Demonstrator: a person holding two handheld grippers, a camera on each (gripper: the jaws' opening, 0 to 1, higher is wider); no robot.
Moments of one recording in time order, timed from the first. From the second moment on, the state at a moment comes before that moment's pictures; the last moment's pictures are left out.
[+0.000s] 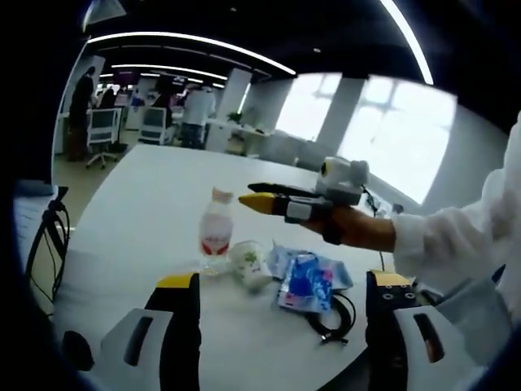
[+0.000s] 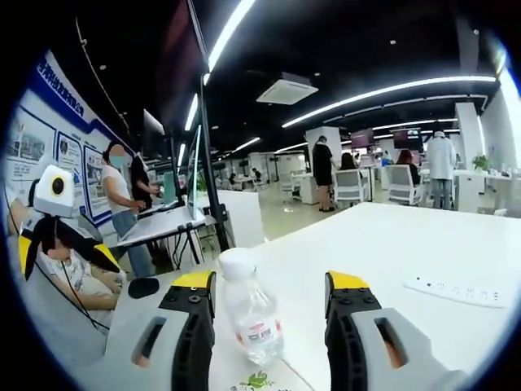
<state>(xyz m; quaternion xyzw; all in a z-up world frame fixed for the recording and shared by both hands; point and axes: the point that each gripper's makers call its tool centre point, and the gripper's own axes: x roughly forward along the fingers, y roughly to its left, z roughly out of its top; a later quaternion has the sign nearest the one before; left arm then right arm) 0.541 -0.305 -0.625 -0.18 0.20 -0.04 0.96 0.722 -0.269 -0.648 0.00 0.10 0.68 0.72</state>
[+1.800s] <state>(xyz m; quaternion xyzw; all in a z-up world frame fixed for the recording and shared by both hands) 0.542 -0.305 -0.640 -0.20 0.22 -0.05 0.95 0.720 -0.301 -0.732 -0.01 0.26 0.71 0.65</state>
